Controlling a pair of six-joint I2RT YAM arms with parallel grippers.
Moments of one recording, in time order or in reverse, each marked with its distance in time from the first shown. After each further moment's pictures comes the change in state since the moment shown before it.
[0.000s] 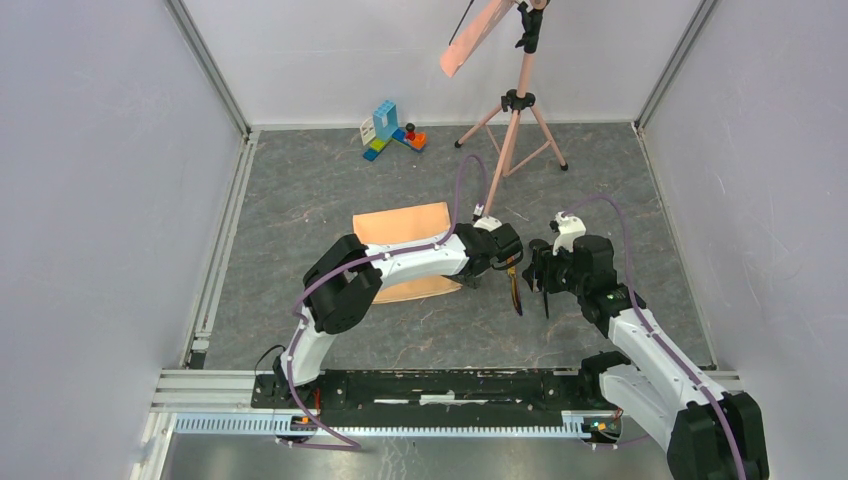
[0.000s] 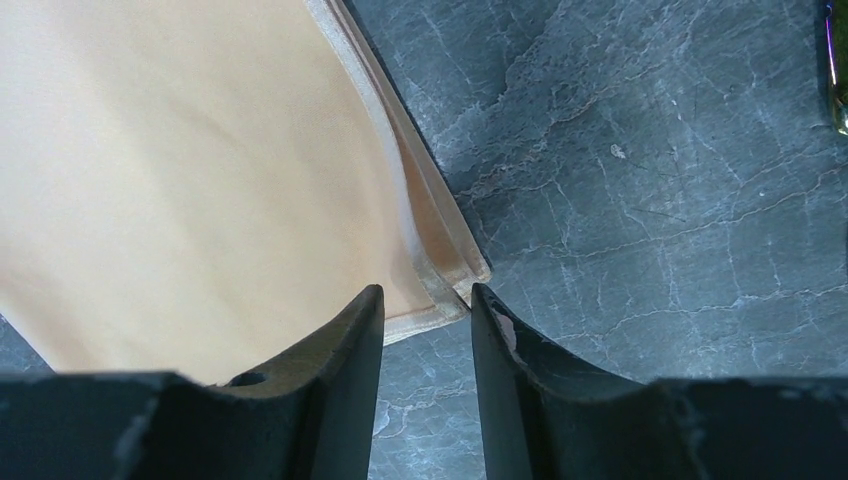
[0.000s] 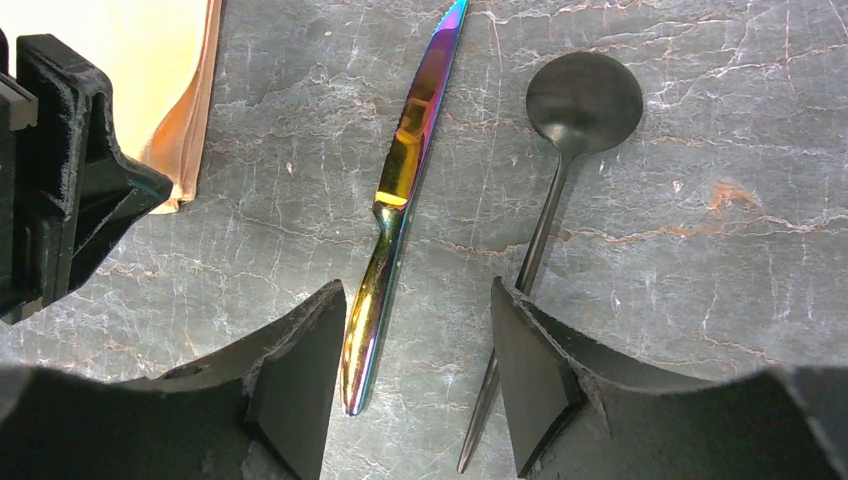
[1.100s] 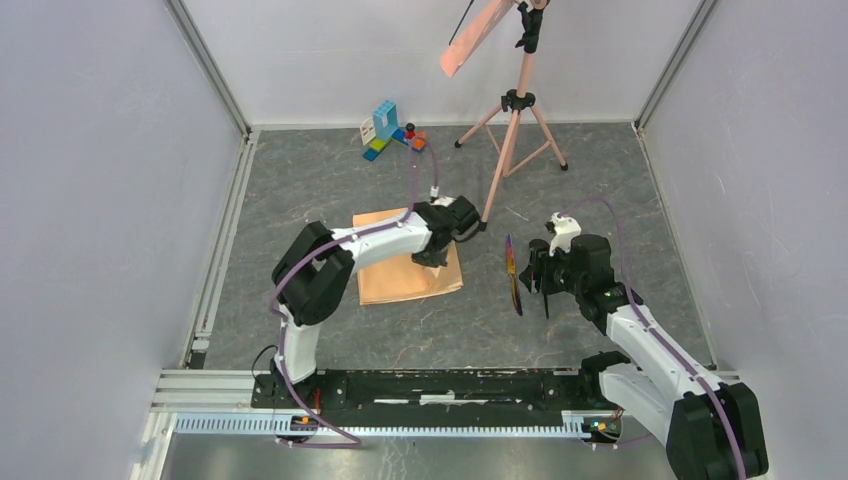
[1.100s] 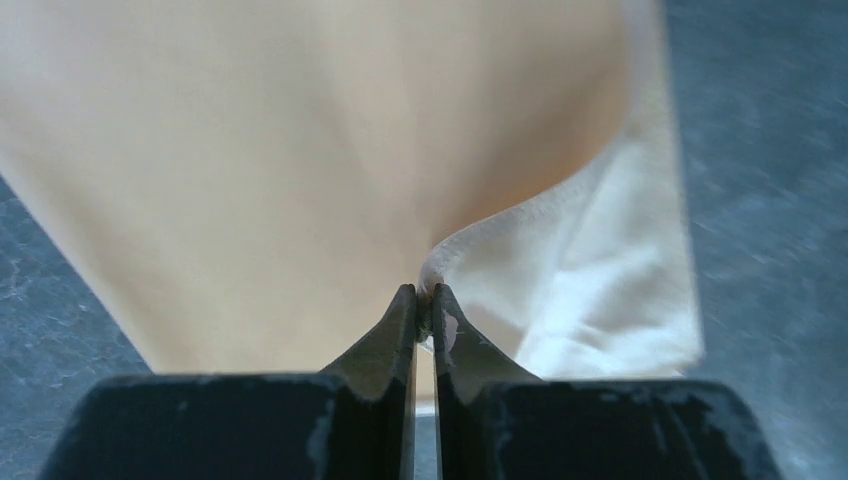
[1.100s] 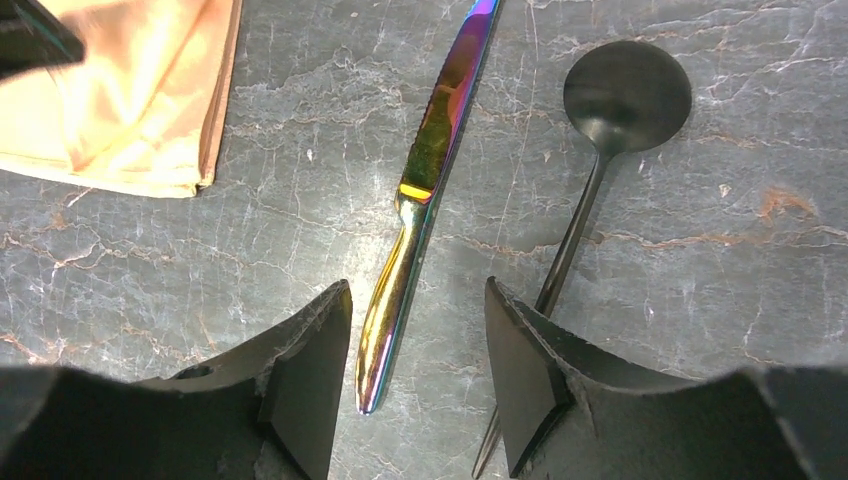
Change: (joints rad) left arm 0.173 -0.111 -0.146 0.045 0.039 0.019; right arm 0.000 0.037 -0.004 0.023 -0.054 -0.001
